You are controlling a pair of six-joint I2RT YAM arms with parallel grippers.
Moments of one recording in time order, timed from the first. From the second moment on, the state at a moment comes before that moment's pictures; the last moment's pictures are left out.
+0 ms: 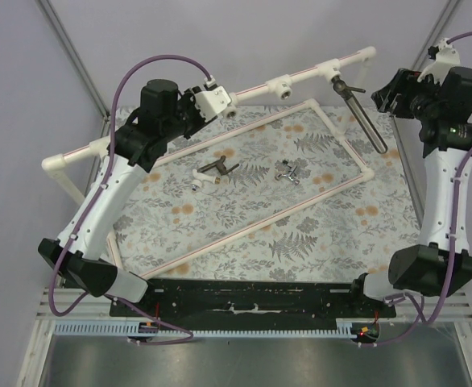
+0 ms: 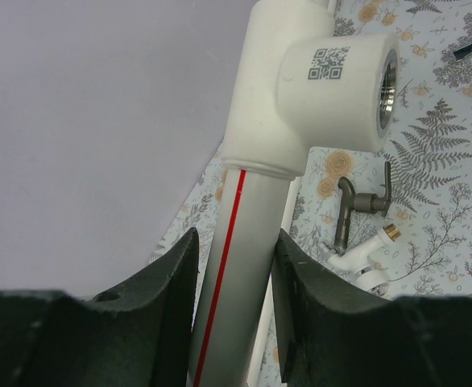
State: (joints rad) left arm -0.47 1.46 1.72 -0.64 0.05 0.73; right arm -0.29 1.49 1.72 -0.56 -0.46 0.16
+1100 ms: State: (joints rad) left arm -0.46 1.46 1.71 -0.63 0.06 0.73; right arm 0.00 1.42 1.54 -0.30 -0.41 -0.54
